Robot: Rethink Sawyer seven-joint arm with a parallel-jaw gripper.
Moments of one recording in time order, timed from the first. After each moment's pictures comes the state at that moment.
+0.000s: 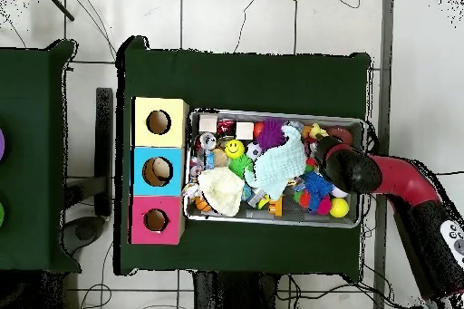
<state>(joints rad) -1.10 -0.32 0.73 1.51 -0.80 0.51 1.43</state>
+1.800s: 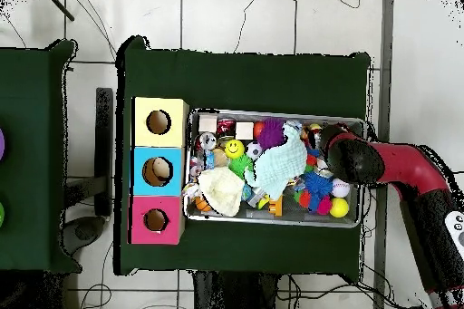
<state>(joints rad) -1.08 -0.37 0.78 1.46 -0.88 0.56 1.42</state>
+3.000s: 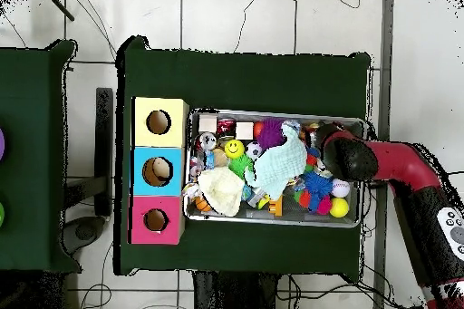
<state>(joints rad) -1.08 -0.32 0.79 1.44 -0.91 0.56 1.42</state>
